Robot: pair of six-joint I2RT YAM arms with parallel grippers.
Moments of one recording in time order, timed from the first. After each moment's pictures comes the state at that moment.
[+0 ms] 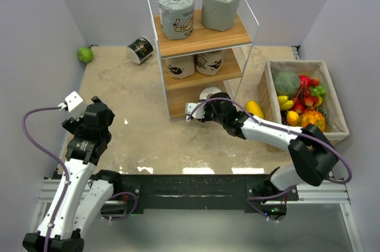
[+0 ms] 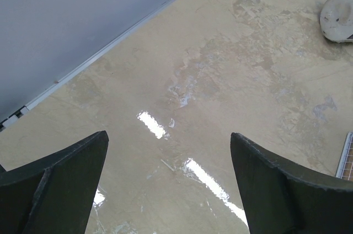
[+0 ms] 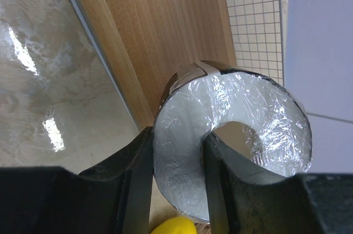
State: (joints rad) left arm -0.17 0.65 0.72 -0.67 -0.79 -0.63; right arm 0.76 1.45 0.80 0.06 0.14 -0.96
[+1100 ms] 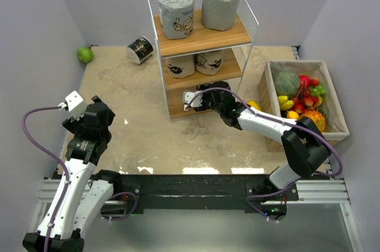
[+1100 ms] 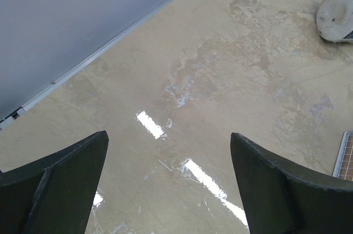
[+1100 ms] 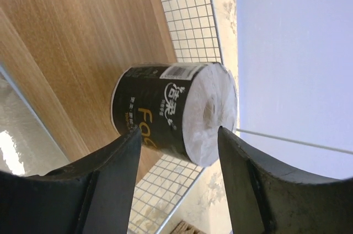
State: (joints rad) left arm -0.17 0.65 0.72 -0.66 -0.78 -0.63; right arm 0.68 1.57 0.93 0.17 0.09 -1.07
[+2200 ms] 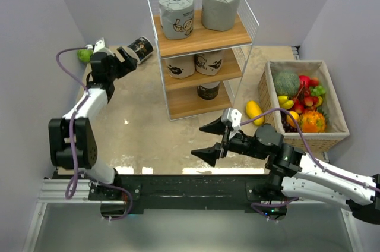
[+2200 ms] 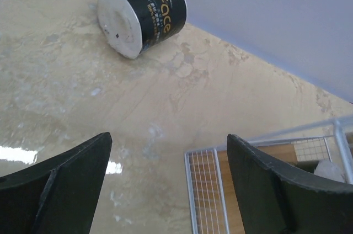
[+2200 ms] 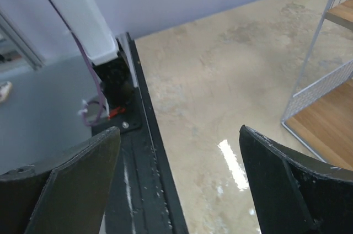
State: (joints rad) left arm 0.03 1.49 1.02 0.14 0.11 -0.52; right arm 1.12 0.70 0.64 0.04 -0.14 0.16
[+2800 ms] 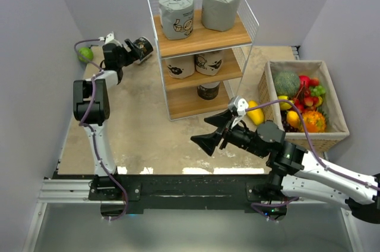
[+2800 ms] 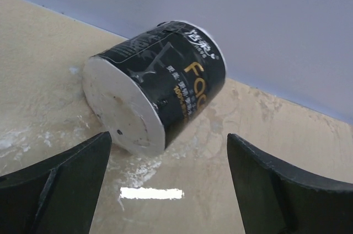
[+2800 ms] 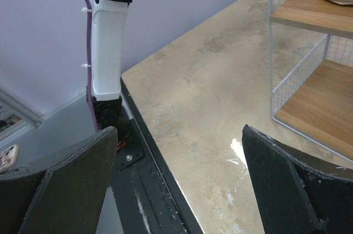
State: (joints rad) left arm 0.07 2.19 1.51 0.40 0.19 -0.52; right arm 1.12 0.71 0.72 0.00 0.05 0.34
